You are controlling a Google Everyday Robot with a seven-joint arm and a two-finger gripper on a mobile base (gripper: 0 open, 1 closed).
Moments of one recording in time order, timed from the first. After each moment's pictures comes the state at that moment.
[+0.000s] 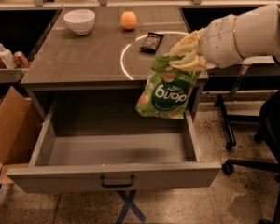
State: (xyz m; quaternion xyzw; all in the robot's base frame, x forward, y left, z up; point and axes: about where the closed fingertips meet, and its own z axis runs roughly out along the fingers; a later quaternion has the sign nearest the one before) arm 0.560 -0.103 0.947 -0.69 0.56 0.03 0.47
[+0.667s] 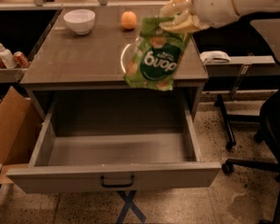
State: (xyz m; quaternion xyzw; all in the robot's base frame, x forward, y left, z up) arm 0.593 -0.083 1.024 -0.70 0.50 0.00 0.51
